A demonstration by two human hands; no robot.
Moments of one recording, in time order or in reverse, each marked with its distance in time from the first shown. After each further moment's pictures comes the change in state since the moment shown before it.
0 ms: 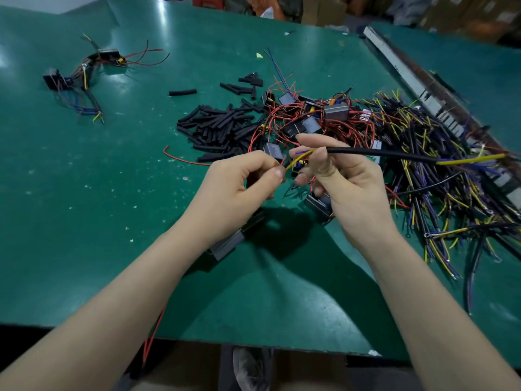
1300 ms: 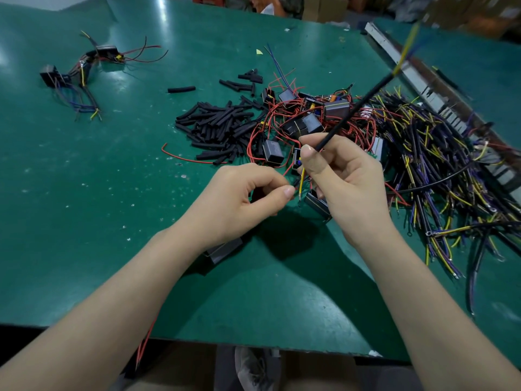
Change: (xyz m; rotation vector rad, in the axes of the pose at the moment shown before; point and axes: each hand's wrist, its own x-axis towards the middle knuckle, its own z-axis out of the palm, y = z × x) left_hand -0.004 -0.003 0.000 0.122 -0.120 0.117; right_hand 0.001 0.000 0.003 -0.138 0.126 0.028
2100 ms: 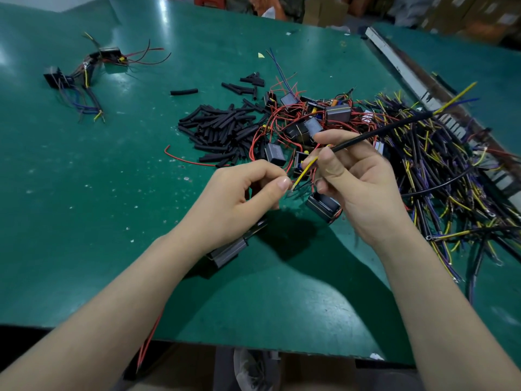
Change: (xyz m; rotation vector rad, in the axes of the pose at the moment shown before) left_hand -0.002 -0.002 -0.003 -0.115 0.058 -0.037; right_hand 0.007 0.001 -0.016 0.259 -0.178 0.059
